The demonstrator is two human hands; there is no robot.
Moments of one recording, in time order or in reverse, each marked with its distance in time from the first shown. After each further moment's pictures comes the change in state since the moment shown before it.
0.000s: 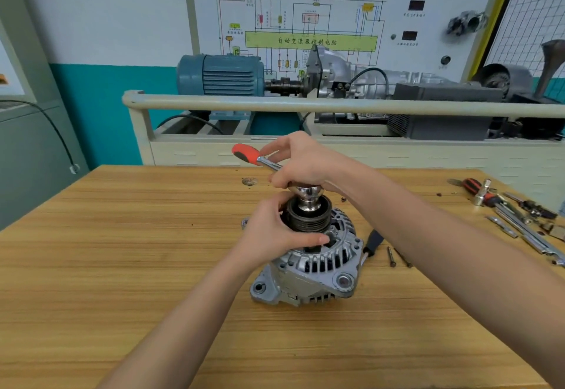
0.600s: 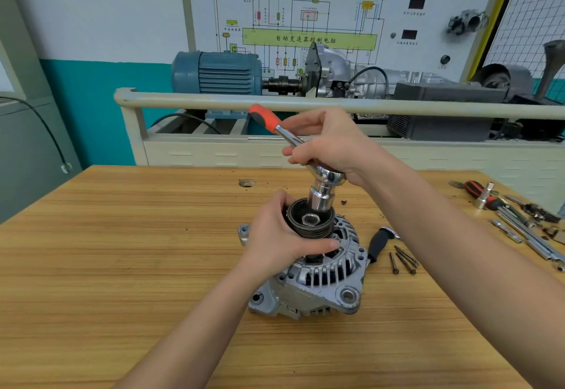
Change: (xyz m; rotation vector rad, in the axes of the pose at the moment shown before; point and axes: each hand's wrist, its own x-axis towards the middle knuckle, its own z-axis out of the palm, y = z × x) left_hand 0.000 0.010 0.009 0.002 0.127 -0.147; right_hand -0.009 -0.001 -0.029 0.268 0.224 -0.062
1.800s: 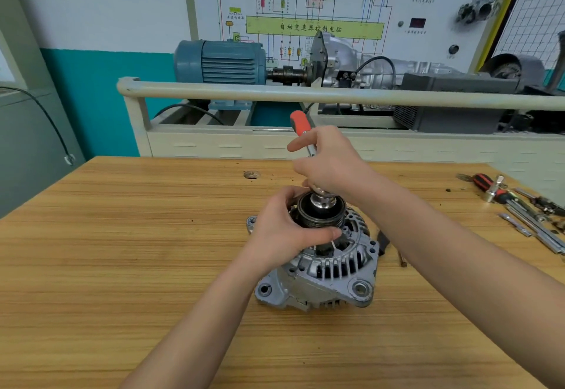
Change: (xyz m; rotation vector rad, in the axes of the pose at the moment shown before) left_hand 0.000 -0.004 -0.008 -0.093 -0.078 -0.055; right_hand -0.012 0.016 0.031 -0.364 0.084 0.060
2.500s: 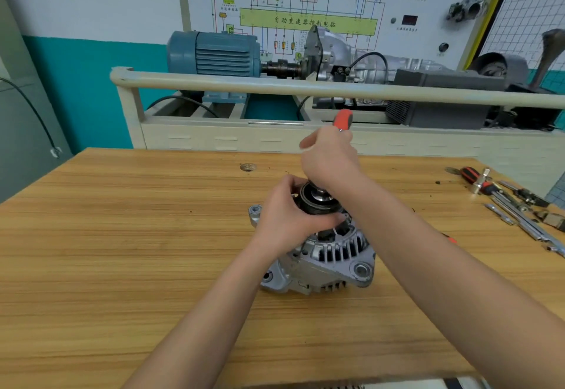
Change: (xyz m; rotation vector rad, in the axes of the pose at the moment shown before) left_hand -0.002 -0.001 0.005 -0.021 0.039 0.021; right_hand -0.004 -0.010 0.015 -0.164 0.176 0.244
